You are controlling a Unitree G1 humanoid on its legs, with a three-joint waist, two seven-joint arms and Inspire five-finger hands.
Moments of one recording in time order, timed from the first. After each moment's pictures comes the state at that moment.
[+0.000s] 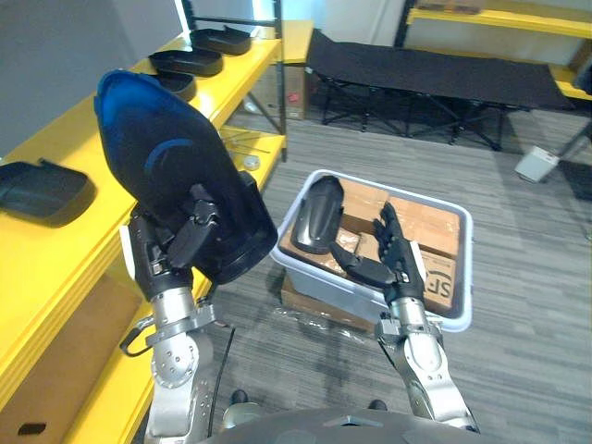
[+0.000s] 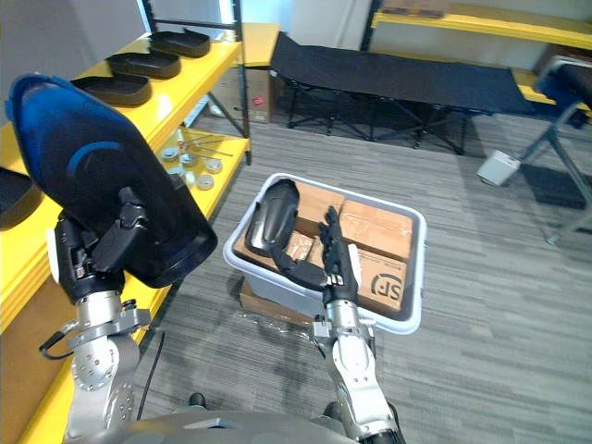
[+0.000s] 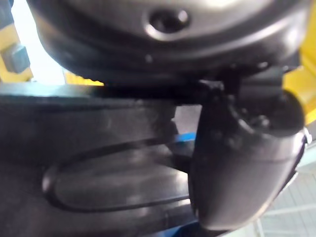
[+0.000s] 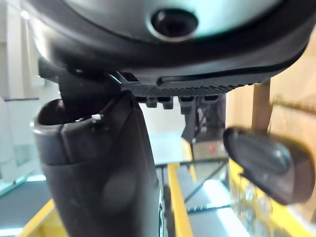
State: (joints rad) left arm 0.35 0.04 0.01 -0.35 -0.16 -0.36 0.27; right arm 0.17 -0.12 0.23 0.03 0.17 -0.27 -0.16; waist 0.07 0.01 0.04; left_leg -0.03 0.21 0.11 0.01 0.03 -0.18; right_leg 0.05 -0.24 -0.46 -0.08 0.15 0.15
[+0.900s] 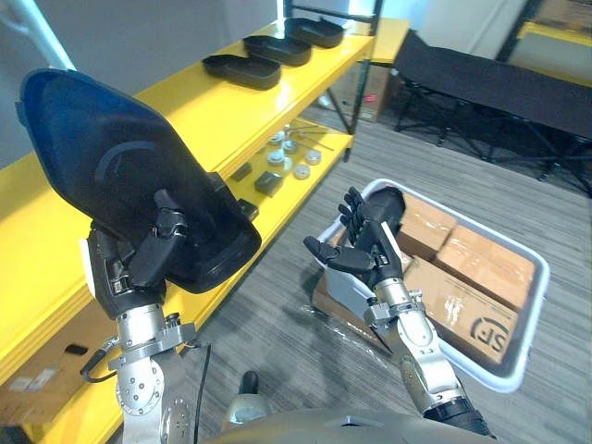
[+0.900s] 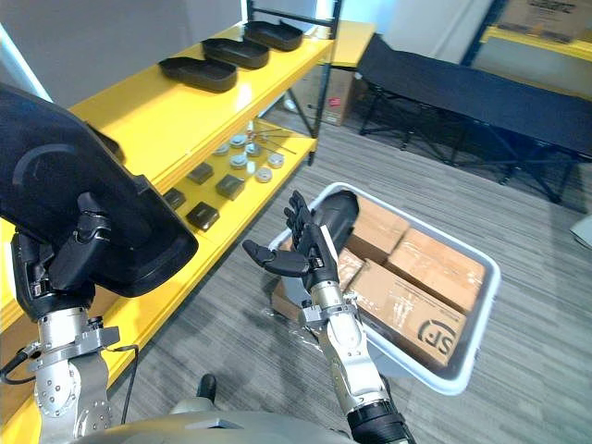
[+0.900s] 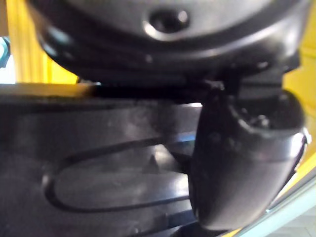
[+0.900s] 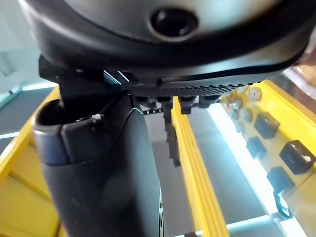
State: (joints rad) left arm 0.42 0.01 0.12 -0.42 -0.30 -0.40 0.10; right arm 0.07 -0.12 0.22 0.07 0.24 -0.24 0.04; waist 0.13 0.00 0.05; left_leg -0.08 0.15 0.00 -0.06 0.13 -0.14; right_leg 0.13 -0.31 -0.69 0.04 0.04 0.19
